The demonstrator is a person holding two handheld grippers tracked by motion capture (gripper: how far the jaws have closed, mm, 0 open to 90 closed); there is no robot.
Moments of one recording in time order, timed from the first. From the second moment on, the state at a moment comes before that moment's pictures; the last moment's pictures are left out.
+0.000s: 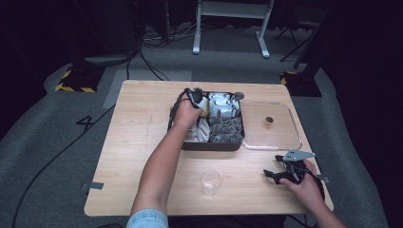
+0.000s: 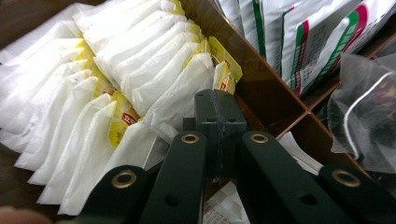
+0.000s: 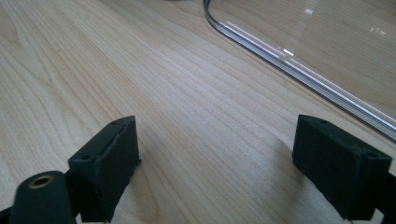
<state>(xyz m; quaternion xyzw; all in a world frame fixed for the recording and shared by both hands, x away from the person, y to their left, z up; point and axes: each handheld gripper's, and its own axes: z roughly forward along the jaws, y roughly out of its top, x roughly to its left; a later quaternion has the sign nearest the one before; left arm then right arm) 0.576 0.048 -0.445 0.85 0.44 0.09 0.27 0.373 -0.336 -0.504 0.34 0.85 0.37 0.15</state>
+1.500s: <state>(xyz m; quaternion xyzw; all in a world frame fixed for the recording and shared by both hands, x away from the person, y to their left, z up) 0.525 0.096 -0.350 0.82 0.32 0.11 0.46 0.373 -0.336 -0.504 0.34 0.85 0.37 0.15</state>
